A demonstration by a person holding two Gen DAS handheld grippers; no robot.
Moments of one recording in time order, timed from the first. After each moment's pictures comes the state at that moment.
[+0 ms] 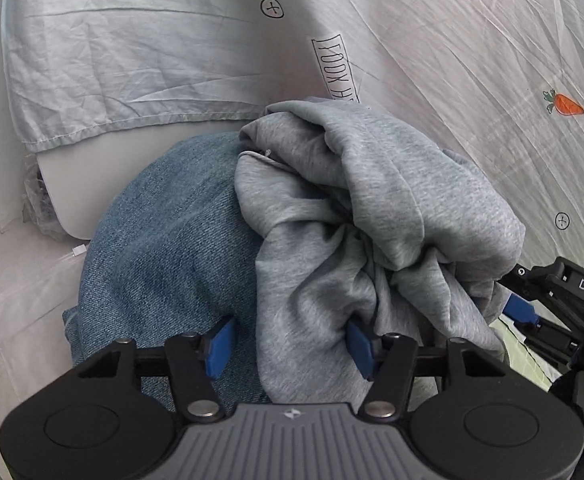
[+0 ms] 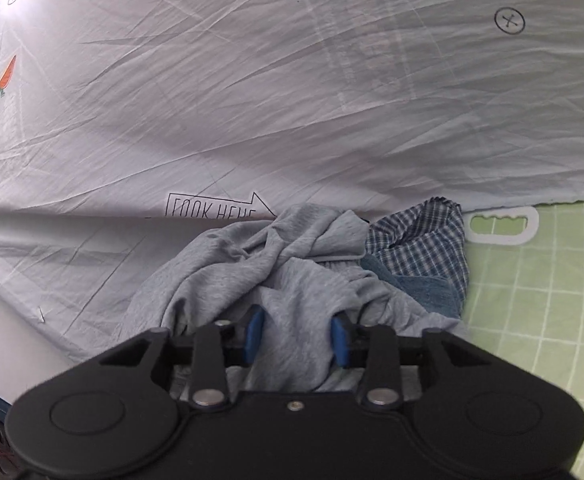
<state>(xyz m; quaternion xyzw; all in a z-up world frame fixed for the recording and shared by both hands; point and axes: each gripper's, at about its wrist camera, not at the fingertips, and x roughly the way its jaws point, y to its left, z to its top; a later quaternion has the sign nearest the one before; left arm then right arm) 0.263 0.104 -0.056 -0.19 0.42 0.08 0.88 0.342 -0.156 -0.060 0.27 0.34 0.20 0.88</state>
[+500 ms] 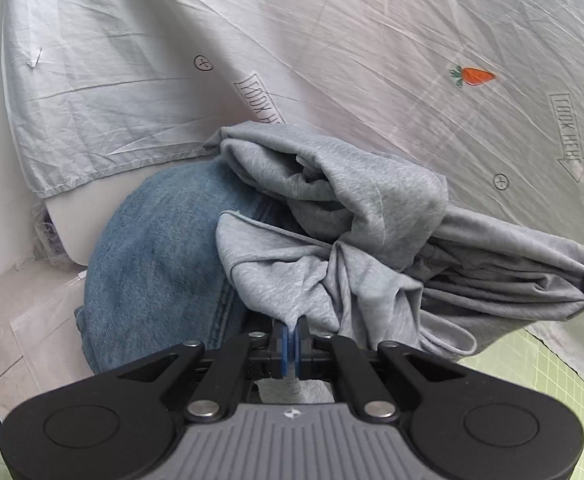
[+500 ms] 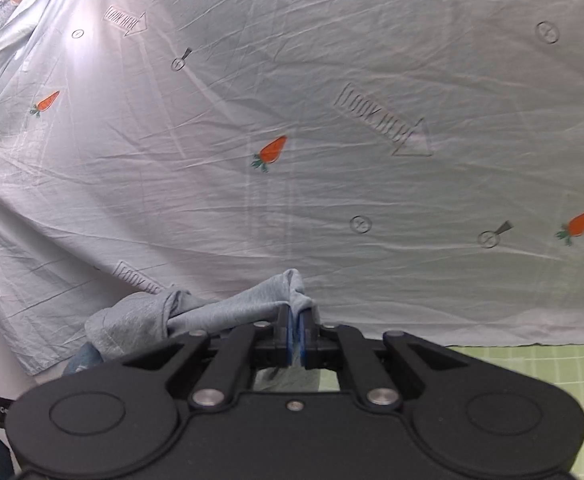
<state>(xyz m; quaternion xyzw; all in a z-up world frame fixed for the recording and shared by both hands) 0.194 0.028 -0.014 -0.12 0.38 0.04 0.91 0.190 -0.284 0.011 0.12 0.18 0.04 0.98</state>
